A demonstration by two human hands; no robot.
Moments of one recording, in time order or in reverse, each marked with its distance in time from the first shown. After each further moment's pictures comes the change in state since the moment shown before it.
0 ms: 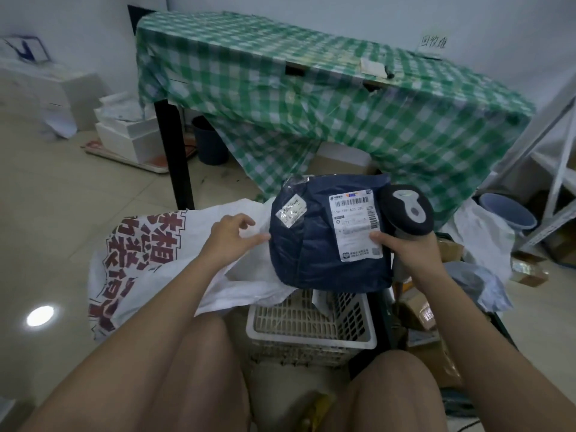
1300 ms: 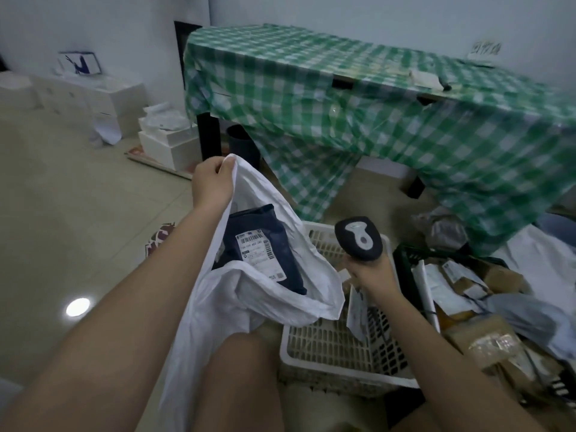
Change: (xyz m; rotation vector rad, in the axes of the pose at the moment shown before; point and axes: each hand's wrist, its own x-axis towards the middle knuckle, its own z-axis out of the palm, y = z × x) left_hand 0.076 0.005 -0.117 -0.308 0.570 -0.057; right_hand 0.013 0.039 0.138 -0.100 -0.193 0.088
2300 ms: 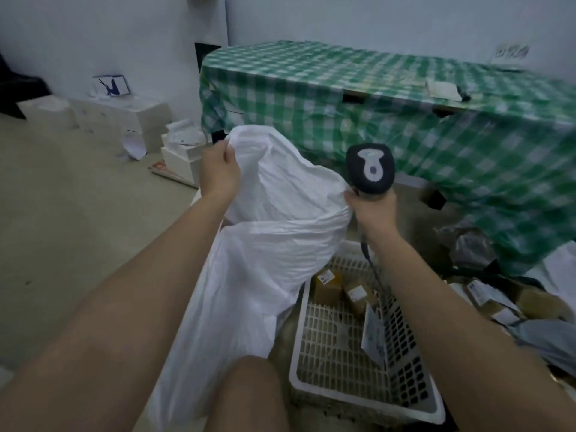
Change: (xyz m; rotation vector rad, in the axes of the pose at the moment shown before) left_hand 0.034 0.044 0.007 0.245 0.133 0.118; right_hand 0.060 -0.124 0.025 0.278 0.127 -0.213
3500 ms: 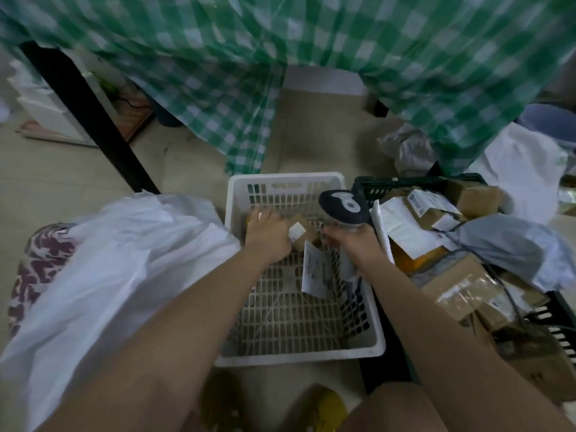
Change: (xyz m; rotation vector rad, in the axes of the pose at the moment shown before) left_hand -0.217 -0.048 0.279 0.811 -1.051 0.539; right_hand 0.008 0.209 -0.181 -0.124 -0.016 0.567
